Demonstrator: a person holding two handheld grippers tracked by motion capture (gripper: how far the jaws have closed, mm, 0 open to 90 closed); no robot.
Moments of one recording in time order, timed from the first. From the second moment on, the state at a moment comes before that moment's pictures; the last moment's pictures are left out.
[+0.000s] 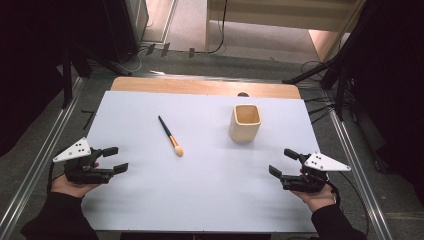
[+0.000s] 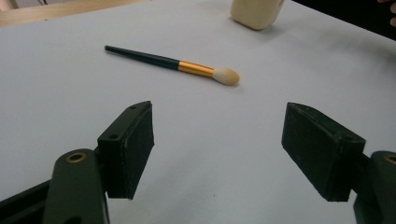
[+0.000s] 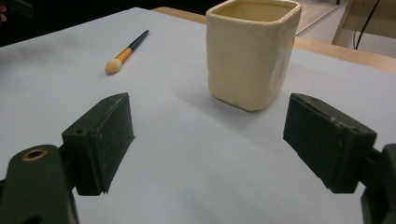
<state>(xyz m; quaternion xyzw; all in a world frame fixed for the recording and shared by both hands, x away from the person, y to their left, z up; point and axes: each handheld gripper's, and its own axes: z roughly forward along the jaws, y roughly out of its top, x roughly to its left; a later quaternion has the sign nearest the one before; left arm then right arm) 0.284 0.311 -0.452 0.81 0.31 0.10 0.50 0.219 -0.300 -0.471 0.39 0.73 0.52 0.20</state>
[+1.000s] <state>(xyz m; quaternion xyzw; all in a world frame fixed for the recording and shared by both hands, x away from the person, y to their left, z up) 0.284 0.311 -0.451 0.80 0.31 0.10 0.50 0.219 -0.301 -0.471 0.39 0.73 0.52 0.20</state>
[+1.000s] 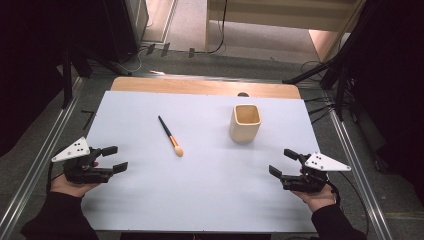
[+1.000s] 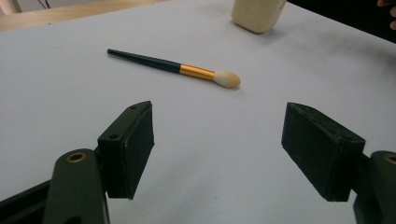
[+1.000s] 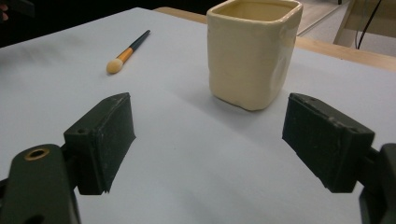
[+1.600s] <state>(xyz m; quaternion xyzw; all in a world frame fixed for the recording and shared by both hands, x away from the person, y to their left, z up) 0.289 0.305 -0.449 0.80 0.31 0.10 0.50 0.220 -0.296 -0.471 0.39 0.73 0.52 0.20</state>
